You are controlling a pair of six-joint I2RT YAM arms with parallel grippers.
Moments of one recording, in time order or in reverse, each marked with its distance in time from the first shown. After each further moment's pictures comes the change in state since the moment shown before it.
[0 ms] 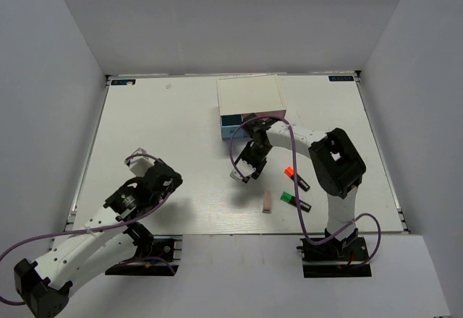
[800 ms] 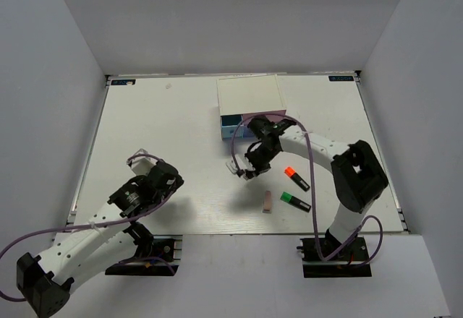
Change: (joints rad) left arm 0.000 0.046 0.001 -0.022 0.000 -0.024; right arm 0.011 -0.173 -0.110 -0.023 -0.139 0.399
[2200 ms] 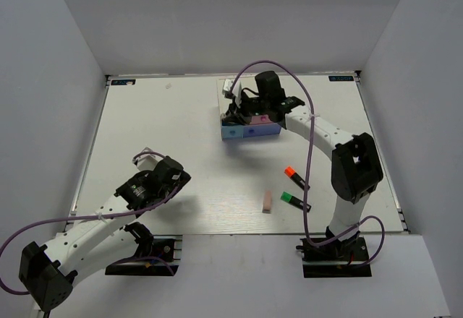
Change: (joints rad) left arm 0.000 0.102 0.032 0.037 0.084 -0.085; right arm -0.126 0.052 0.265 0.666 -0.093 1.008
